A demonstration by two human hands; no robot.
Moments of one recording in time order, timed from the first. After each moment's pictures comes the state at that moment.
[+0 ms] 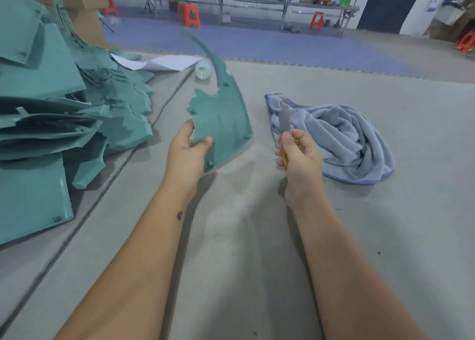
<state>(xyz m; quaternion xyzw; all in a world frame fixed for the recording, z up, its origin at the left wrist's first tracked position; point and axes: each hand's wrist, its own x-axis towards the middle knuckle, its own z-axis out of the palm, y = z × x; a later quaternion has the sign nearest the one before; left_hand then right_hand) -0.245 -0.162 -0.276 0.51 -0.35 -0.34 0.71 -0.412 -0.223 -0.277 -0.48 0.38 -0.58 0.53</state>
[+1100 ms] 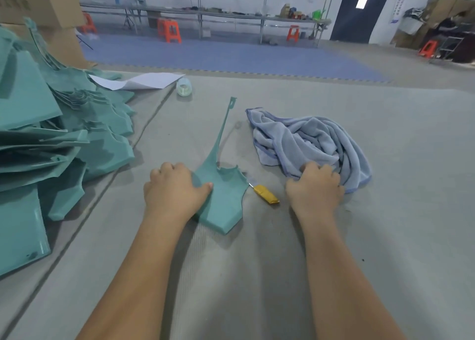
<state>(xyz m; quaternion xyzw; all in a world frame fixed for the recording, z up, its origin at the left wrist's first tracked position) -0.245 -0.158 -0.278 0.86 -0.49 0.00 0.16 -0.462 -0.230 -0.280 -0.65 0.72 -0.23 0.01</state>
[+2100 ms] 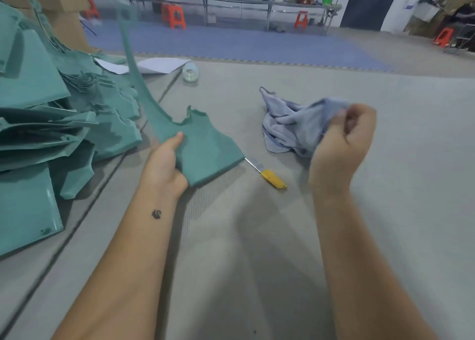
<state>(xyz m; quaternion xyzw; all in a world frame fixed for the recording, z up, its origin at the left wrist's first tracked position) -0.239 -0.159 -0.259 0.40 -0.11 -0.49 0.77 -0.441 -0.210 -0.226 -0.47 0.39 -0.76 0.20</state>
